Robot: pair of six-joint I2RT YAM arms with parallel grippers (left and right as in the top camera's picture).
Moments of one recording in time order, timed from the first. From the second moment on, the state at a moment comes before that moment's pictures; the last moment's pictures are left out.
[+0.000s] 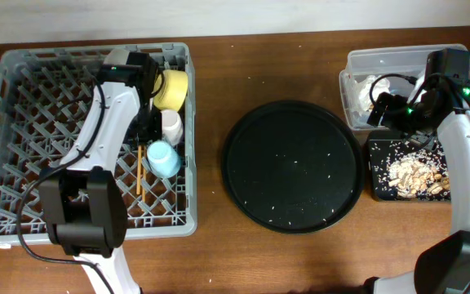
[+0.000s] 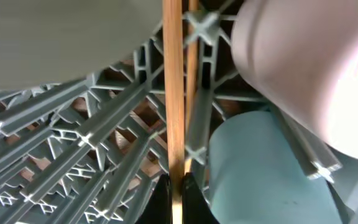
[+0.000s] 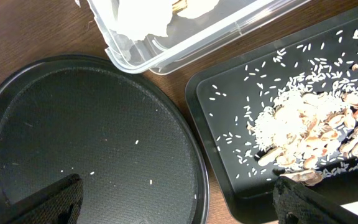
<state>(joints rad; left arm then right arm) -0.11 2.03 1.74 -1.30 -0.20 -0.15 -0.23 1.63 1.50 -1.10 -0.10 0.26</state>
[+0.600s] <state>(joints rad) -0.18 1.92 1.99 -1.30 0.01 -0.13 -0.23 1.63 1.50 -1.08 -0.10 0.26</state>
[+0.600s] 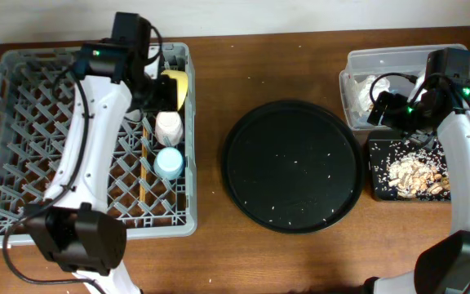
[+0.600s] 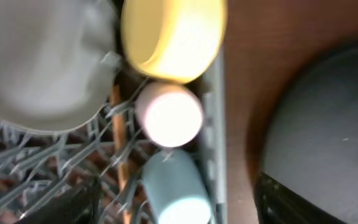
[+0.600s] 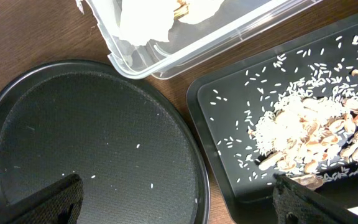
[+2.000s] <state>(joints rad) -0.34 1.92 1.99 -1.18 0.03 -0.12 0.05 0.18 0.11 -0.03 -0.09 0.11</state>
